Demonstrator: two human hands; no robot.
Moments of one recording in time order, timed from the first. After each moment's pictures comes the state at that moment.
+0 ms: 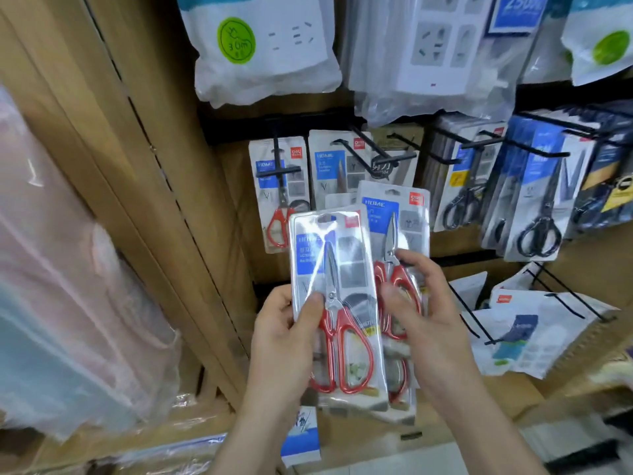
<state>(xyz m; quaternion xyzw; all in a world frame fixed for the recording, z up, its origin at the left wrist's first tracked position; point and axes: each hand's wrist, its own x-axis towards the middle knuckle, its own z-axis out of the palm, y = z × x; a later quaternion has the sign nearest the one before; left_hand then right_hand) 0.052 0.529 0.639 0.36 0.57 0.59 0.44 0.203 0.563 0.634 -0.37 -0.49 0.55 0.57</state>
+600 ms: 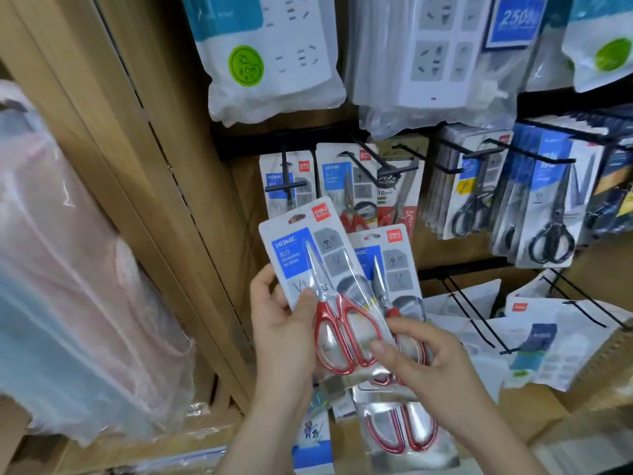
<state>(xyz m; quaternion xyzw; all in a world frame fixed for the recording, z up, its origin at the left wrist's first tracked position) 0.053 0.544 0.649 0.29 0.51 0.71 0.39 0.218 0.554 0.604 -0.46 -0.61 0.50 0.41</state>
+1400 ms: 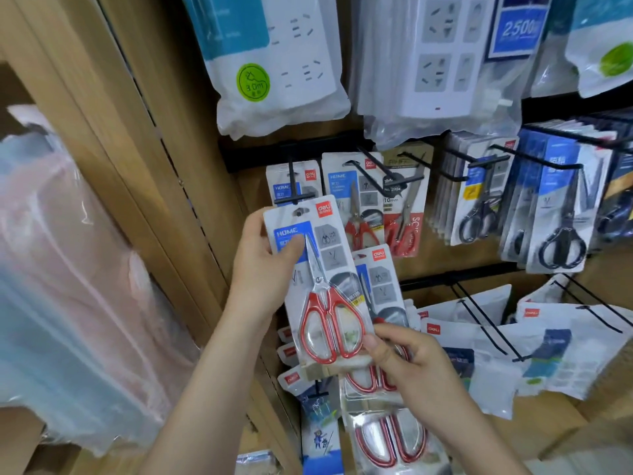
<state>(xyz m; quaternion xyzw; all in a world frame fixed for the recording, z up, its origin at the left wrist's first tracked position) 0.003 0.586 0.704 0.46 0.60 0.58 0.32 0.190 0.565 0.600 -0.42 -0.61 0.53 0.41</state>
